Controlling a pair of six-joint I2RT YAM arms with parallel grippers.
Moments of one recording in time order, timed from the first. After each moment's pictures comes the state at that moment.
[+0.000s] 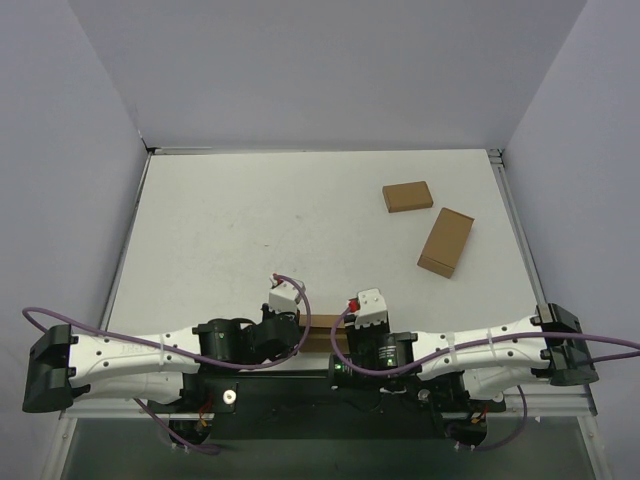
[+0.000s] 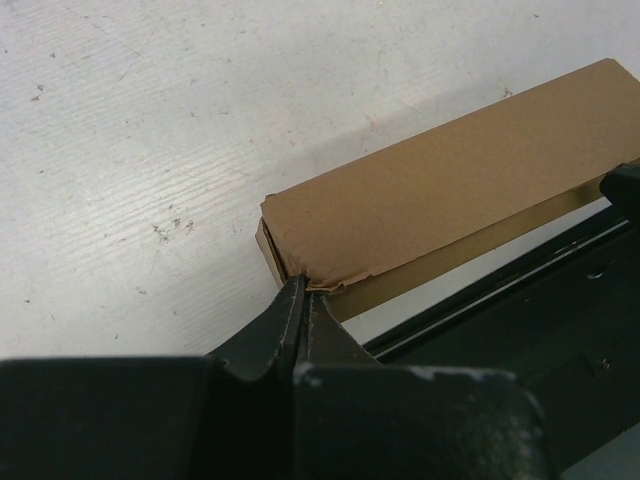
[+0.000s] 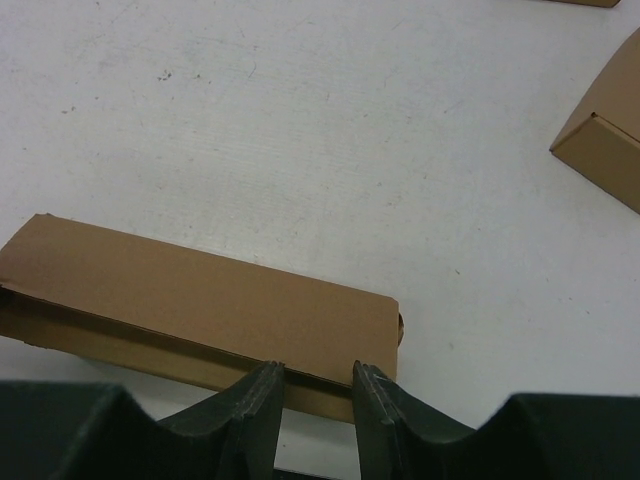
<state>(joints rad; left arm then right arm) -1.36 1.00 0.61 -0.44 -0.58 -0.81 1.58 1.29 0.87 -0.99 0.99 1.25</state>
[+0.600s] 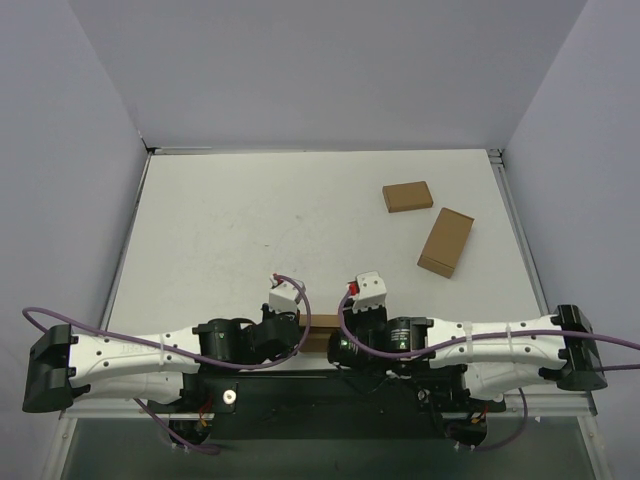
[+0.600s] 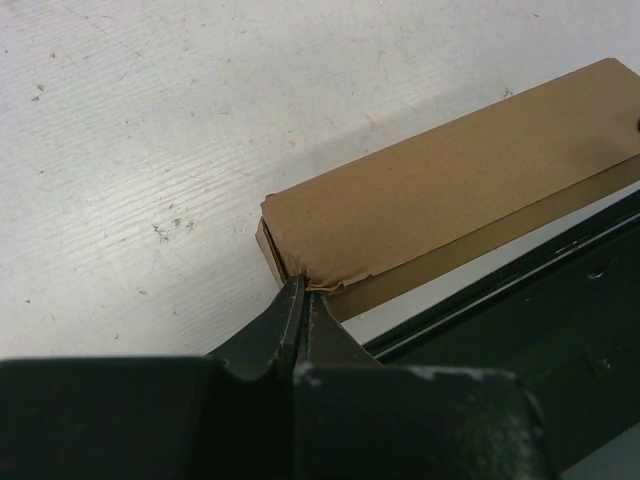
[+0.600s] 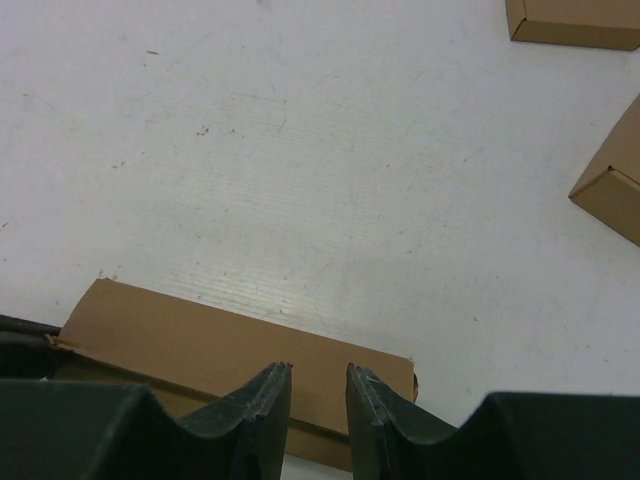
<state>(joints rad) -1.36 1.00 0.62 -0.44 -0.58 -0.81 1.51 1.22 0.93 -0.89 0.96 1.06</state>
